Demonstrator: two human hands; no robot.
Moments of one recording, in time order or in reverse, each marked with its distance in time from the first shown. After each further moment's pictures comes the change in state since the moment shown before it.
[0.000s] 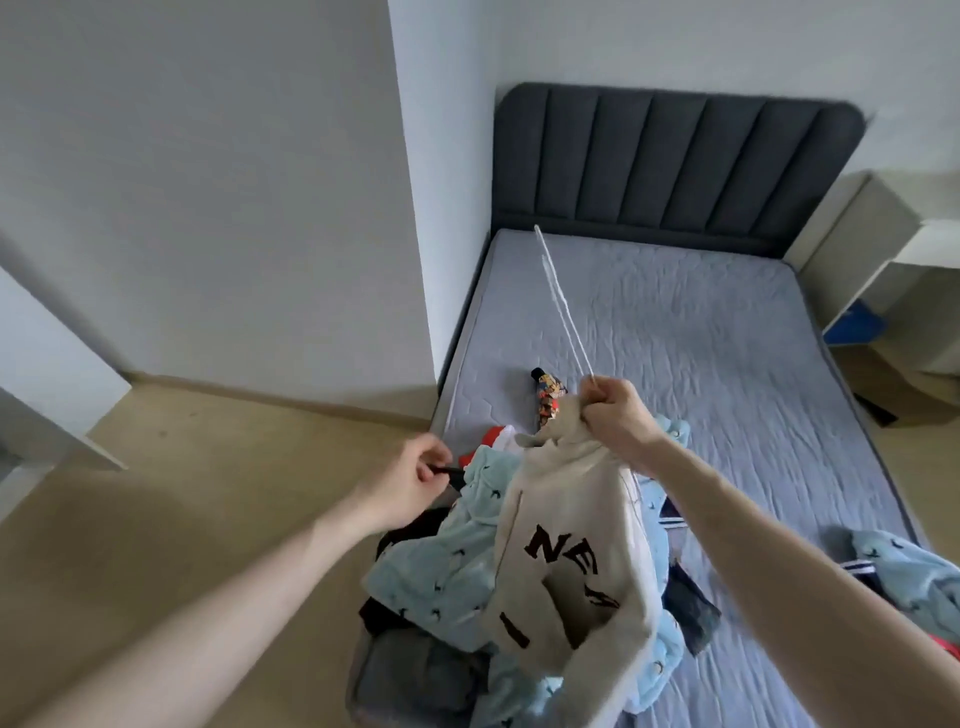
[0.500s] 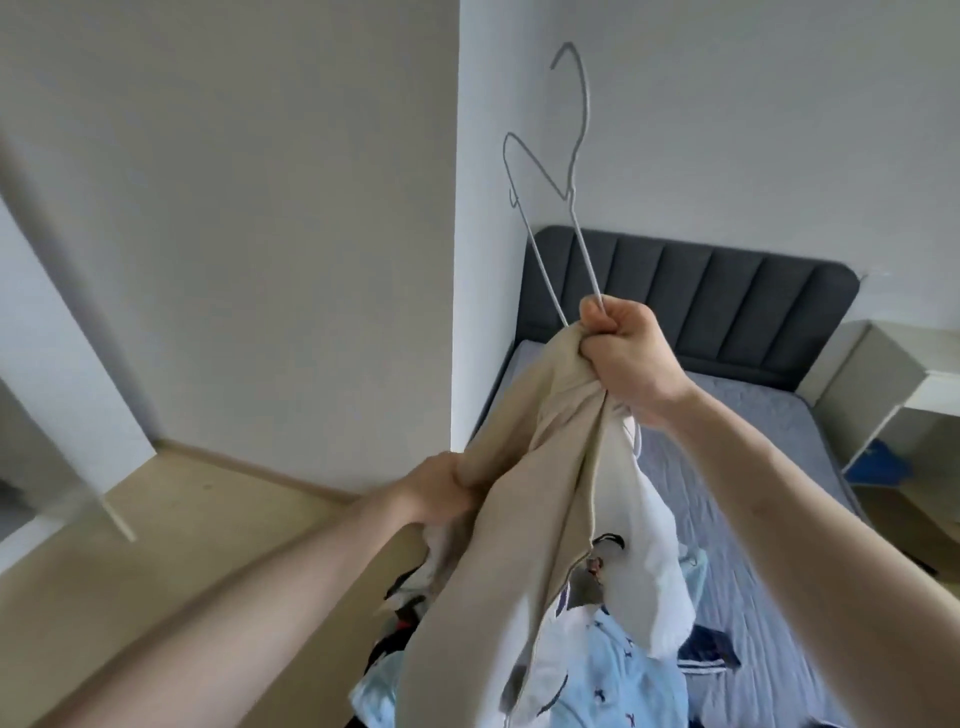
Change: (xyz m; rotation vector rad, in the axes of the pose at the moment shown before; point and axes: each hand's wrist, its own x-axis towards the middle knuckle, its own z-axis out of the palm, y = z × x) left_hand 0.035 0.078 -0.076 -0.007 0.002 -0.035; right_hand -0.018 -0.217 -0.013 0.023 -0.015 -0.538
